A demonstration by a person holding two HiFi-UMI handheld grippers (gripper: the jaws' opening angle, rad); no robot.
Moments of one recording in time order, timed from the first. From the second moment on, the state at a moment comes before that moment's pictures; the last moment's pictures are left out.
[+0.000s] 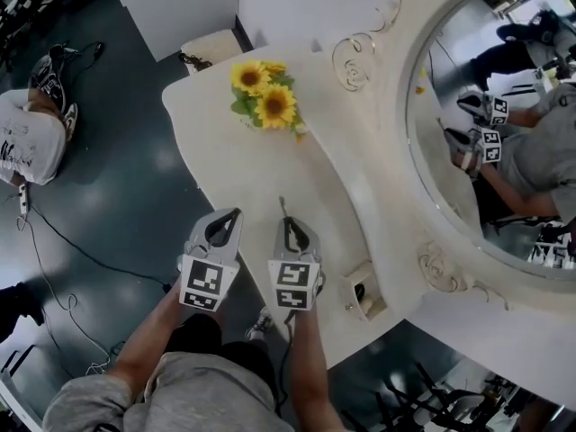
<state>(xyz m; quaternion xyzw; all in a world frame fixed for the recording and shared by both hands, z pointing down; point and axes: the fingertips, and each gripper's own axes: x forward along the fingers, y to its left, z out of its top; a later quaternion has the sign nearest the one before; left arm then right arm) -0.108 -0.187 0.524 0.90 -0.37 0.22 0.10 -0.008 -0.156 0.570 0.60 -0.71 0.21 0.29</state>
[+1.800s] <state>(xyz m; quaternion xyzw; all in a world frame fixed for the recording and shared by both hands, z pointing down) 0.088 -0.002 0.490 0.95 -0.20 0.23 0.04 0.192 0.085 0.545 0.73 -0.58 0.24 0.28</state>
